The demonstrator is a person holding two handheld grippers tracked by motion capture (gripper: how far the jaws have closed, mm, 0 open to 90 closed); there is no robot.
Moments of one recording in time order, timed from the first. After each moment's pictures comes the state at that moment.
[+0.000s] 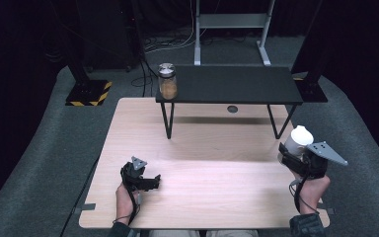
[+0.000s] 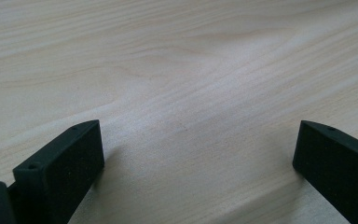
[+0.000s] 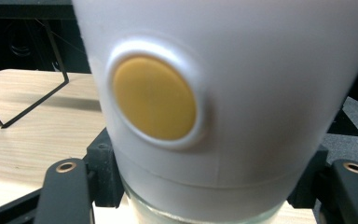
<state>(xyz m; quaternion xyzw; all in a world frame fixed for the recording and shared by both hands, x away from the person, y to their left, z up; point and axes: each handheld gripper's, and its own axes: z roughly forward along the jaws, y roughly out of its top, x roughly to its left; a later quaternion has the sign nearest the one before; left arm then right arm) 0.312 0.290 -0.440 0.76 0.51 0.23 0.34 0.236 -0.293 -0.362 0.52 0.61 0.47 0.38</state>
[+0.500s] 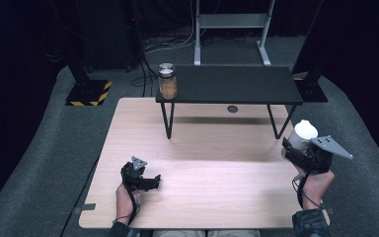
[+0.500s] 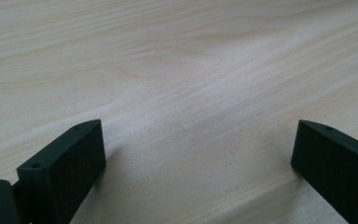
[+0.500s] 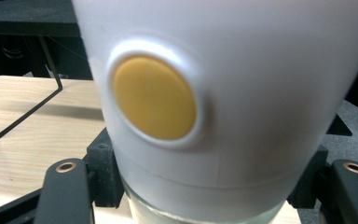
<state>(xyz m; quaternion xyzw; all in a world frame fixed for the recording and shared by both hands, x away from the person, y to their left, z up) 0.312 0.291 -0.440 0.76 0.50 0.22 0.34 0.241 -0.294 -0.342 0.53 0.60 0.46 0.38</state>
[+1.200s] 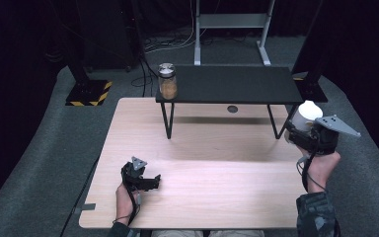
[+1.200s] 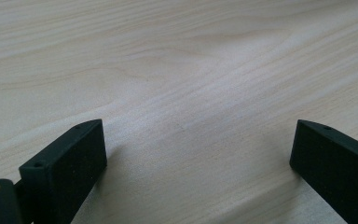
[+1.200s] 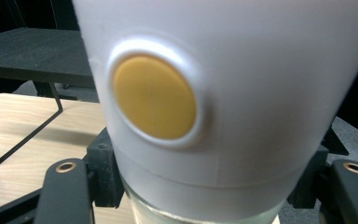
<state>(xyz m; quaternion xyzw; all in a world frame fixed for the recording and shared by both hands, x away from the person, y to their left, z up) 0.312 0.291 -0.440 0.76 0.50 0.22 0.34 0.265 -0.295 -0.298 0.51 0.61 0.46 0.40</state>
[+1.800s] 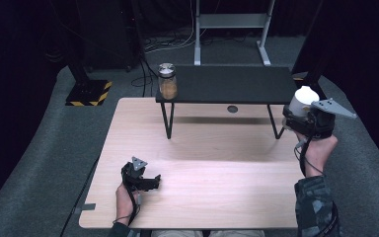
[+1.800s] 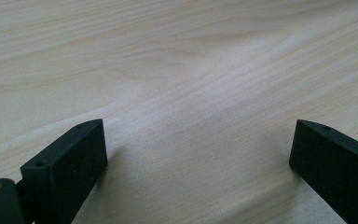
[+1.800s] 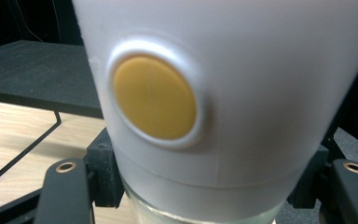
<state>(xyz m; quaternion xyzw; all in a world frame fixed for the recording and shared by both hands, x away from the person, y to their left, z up) 0.311 0.291 -0.440 0.76 0.50 0.23 0.34 0.295 -0.290 -0.274 0.50 0.61 0.46 0.40</state>
